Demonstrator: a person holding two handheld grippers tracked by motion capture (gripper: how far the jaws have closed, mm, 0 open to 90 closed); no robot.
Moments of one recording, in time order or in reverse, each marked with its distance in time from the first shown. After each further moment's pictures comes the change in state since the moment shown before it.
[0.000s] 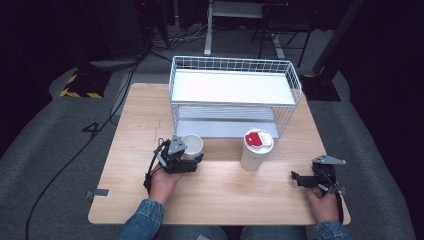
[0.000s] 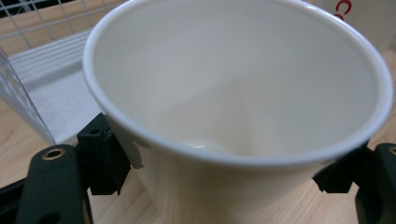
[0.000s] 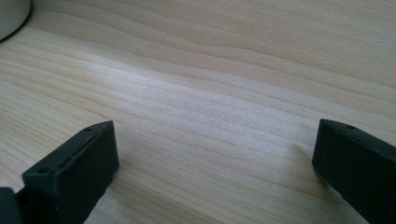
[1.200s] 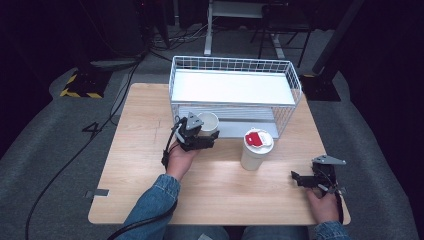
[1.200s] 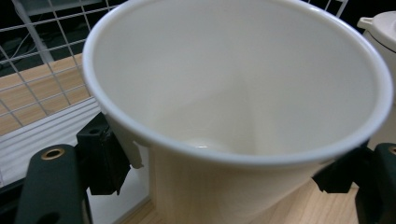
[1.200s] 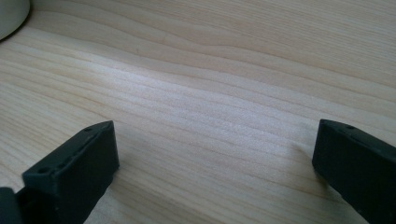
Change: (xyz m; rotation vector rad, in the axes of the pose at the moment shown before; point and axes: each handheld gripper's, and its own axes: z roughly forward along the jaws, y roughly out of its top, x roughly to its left) left arm 0.004 0.060 0.050 -0.074 0.017 -0.021; right arm 0.000 0.000 0.000 0.000 -0.001 0.000
